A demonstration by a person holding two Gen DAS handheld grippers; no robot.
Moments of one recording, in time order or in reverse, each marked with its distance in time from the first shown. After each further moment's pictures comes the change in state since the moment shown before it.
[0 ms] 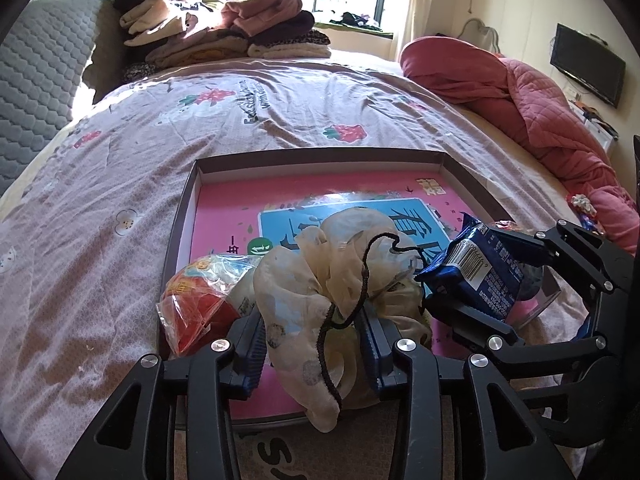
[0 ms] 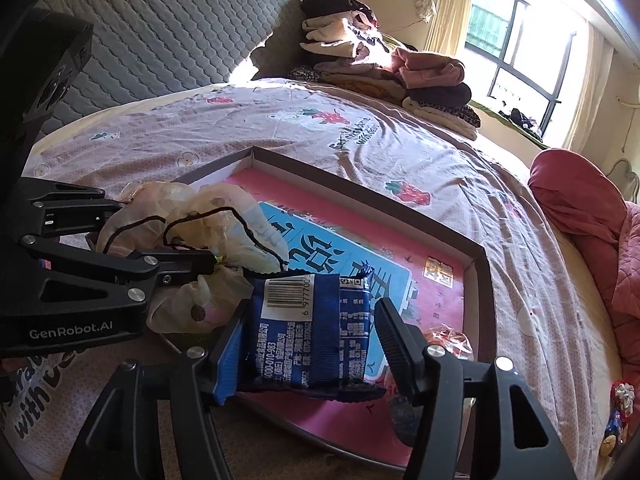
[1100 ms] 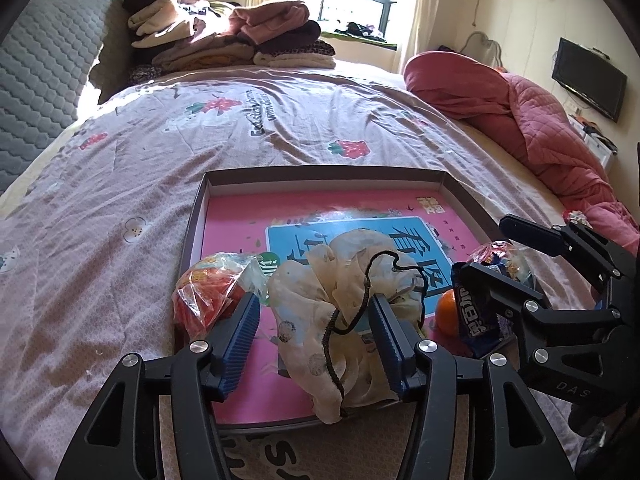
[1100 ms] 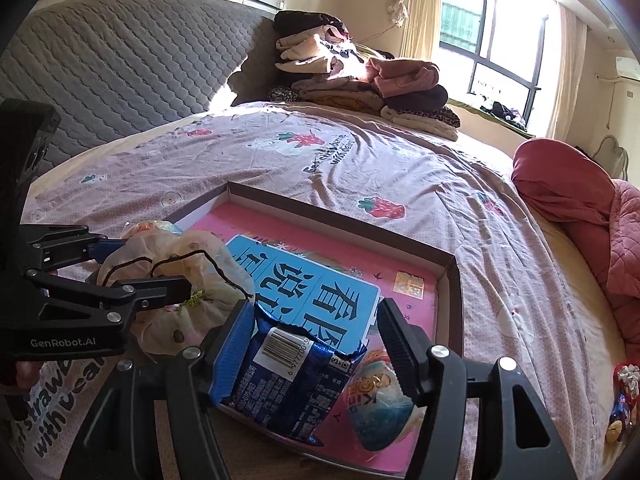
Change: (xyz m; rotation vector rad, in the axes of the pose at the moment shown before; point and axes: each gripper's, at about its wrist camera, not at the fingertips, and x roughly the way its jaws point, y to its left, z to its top) left arm -0.010 0.007 0.007 -0.029 -0.033 -0.014; right arm -0.020 -0.027 0.008 0.093 -0.059 -0.011
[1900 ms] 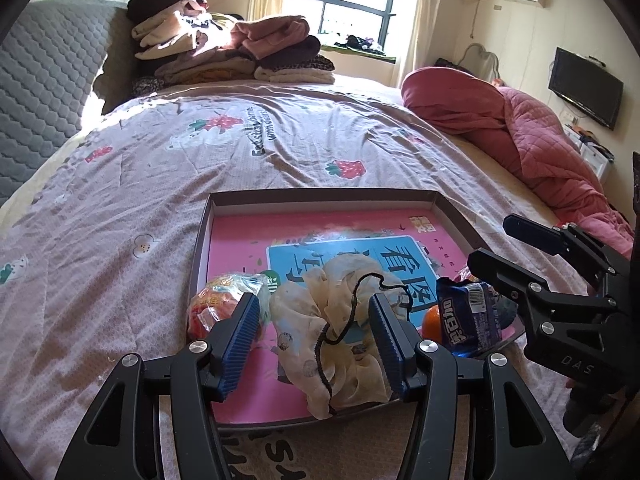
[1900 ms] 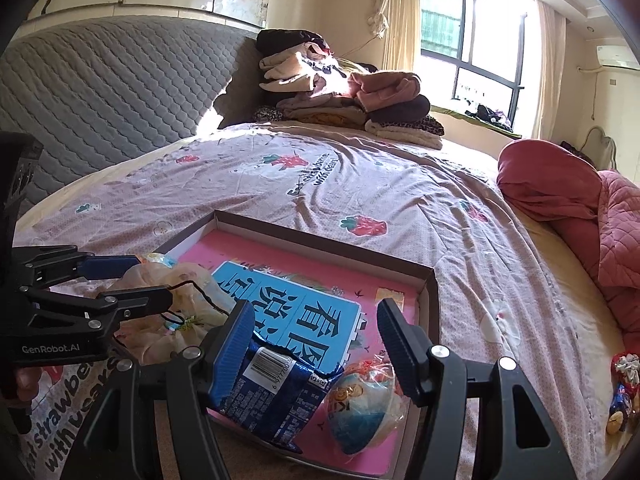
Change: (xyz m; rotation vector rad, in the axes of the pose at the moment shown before) left arm -0.021 -0.002 0.008 -0.006 -0.052 -0.007; right arm -0.018 -0.015 0.010 0.058 -0.063 -0.023
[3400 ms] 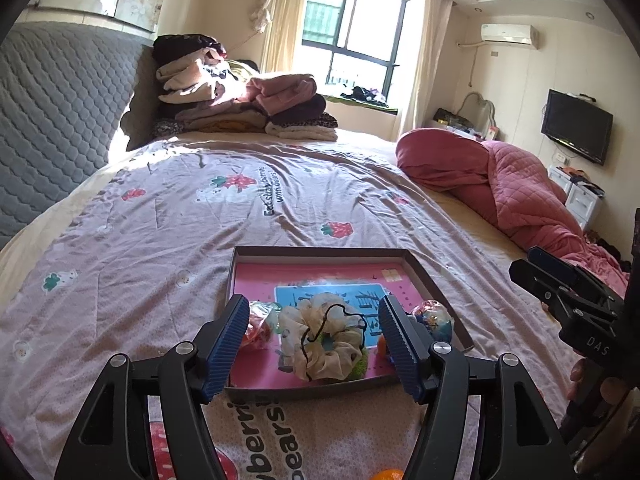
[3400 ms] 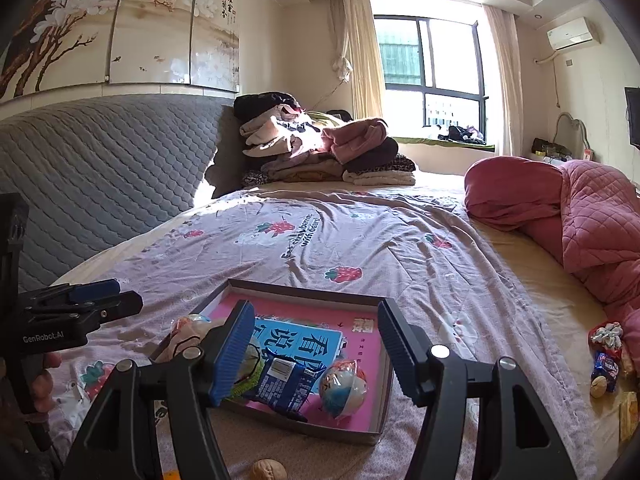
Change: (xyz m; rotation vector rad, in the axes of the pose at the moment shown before) left arm -0.121 -0.010 -0.004 -0.044 -0.186 0.007; right arm -0.116 -0.021 0.005 0.141 -0.190 0.003
